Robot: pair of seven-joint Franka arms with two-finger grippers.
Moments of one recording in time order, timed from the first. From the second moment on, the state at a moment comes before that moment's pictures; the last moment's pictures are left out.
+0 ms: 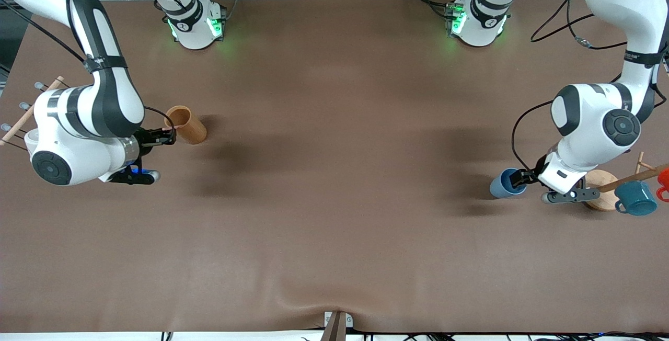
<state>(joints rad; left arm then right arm) 0.09 0.36 -0.06 -2.00 0.03 2.44 -0.07 0.01 0.39 0.04 -1.70 0.10 1.51 0.10</state>
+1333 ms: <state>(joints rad) 0.08 0.38 -0.25 -2.00 0.03 2.43 -0.11 0.01 0.39 0.04 -1.68 0.08 1.45 0.10</state>
